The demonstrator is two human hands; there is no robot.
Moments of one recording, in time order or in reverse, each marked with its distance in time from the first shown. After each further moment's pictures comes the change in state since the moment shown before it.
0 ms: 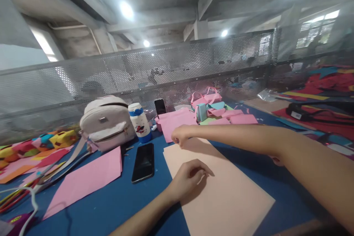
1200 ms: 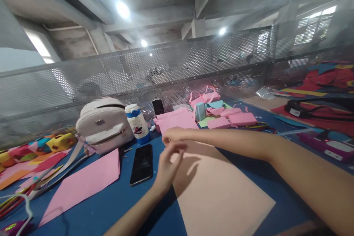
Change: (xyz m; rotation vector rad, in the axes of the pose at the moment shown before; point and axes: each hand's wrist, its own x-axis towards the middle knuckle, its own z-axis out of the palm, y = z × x) left_hand 0.004 0.003 -0.039 0.182 0.487 0.144; right_hand 0.028 0.004 0.013 0.276 0.261 -0.136
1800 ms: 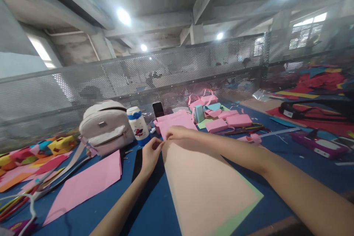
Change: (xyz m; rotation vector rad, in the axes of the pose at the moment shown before) left_hand 0.026 -0.062 -0.057 0.227 0.213 -0.180; right_hand -0.019 0.005 0.002 0.324 0.247 0.099
